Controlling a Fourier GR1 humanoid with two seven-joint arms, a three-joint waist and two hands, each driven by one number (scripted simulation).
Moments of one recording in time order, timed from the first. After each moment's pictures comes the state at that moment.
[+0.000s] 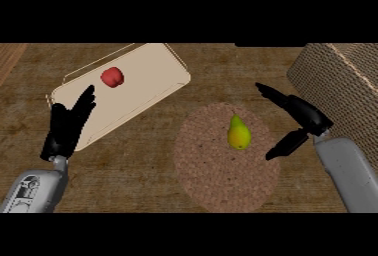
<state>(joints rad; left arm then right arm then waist) -0.23 0.31 -0.05 -1.37 0.01 0.08 0.23 -0.46 -0.34 0.10 -1.09 0.17 0.43 -0.15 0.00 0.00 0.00</state>
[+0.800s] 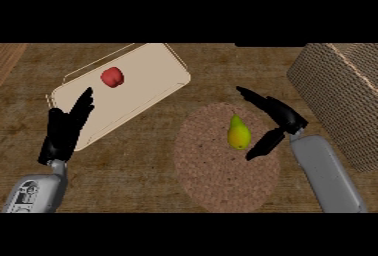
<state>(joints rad) -0.20 0.26 0.02 -1.41 -0.06 0.02 0.23 -0.50 -0.21 0.07 -1.02 0.28 0.44 -0.11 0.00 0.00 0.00</state>
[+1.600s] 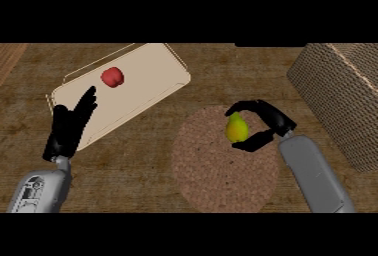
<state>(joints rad) -0.23 0.22 0.05 -1.37 -0.10 -0.01 0.22 -0.53 -0.17 0.07 -0.91 0.42 0.36 -0.24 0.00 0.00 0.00</state>
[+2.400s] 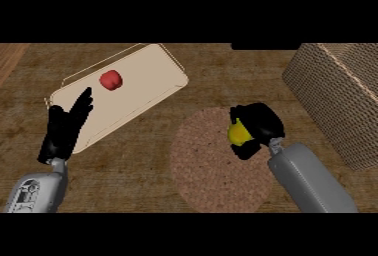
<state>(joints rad) -0.21 0.22 0.07 -1.40 -0.10 -0.01 0.25 -0.49 -0.25 0.42 -1.16 0.96 0.17 0.12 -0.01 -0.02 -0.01</state>
